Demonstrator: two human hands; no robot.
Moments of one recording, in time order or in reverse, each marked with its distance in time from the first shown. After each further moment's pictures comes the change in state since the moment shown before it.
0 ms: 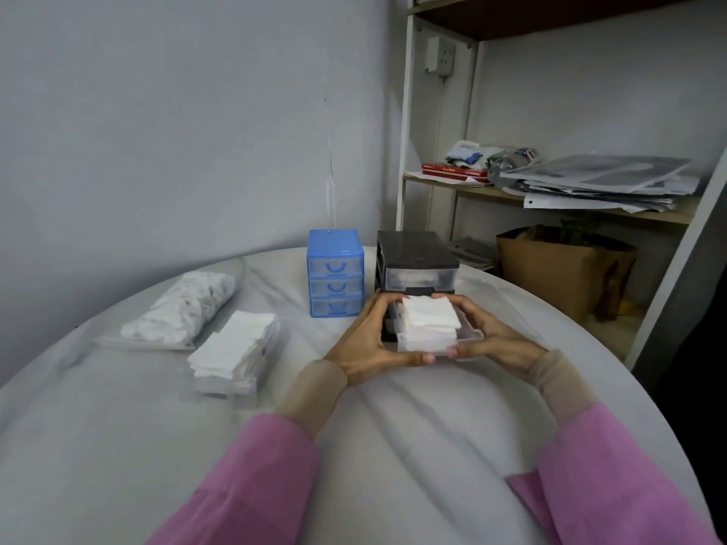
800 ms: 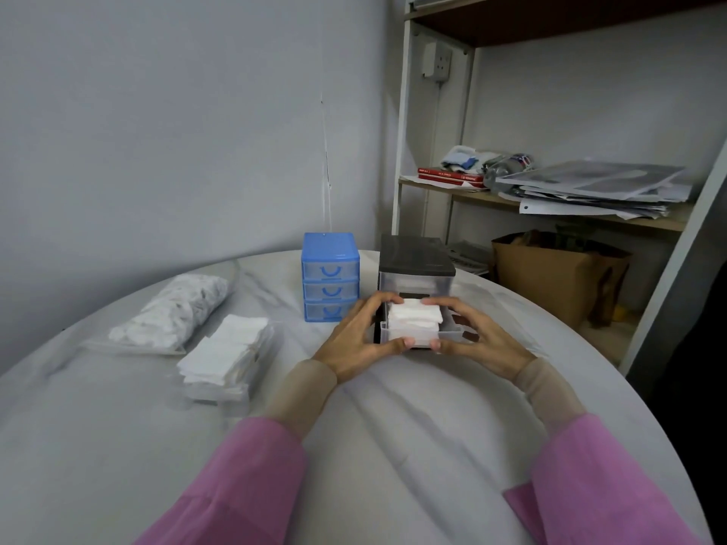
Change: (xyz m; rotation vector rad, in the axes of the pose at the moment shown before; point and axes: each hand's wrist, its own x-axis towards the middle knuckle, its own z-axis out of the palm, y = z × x) left_hand 0.010 -0.013 -0.005 -0.002 0.036 -0.031; right_hand 0.003 -0.003 0.006 -0.196 0.171 -0.087
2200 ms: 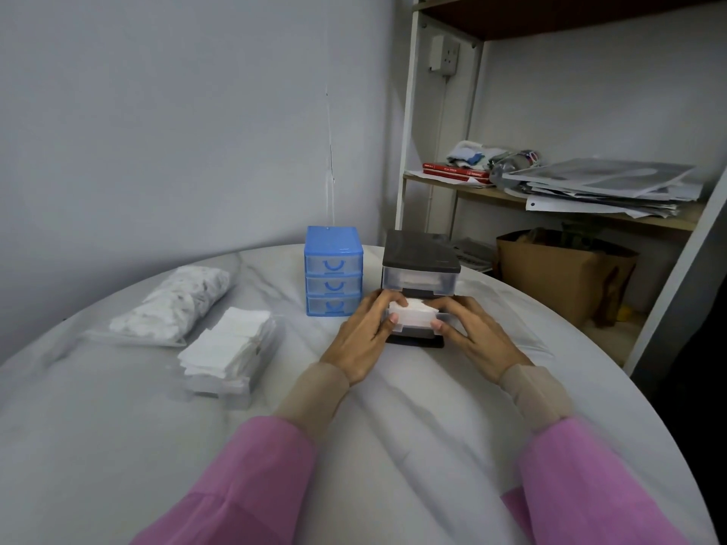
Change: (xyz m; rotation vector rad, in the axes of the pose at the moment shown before) left_hand -0.002 0.005 0.012 0.138 0.095 0.019; right_hand 0.005 0.001 0.012 -0.487 0.090 0.038
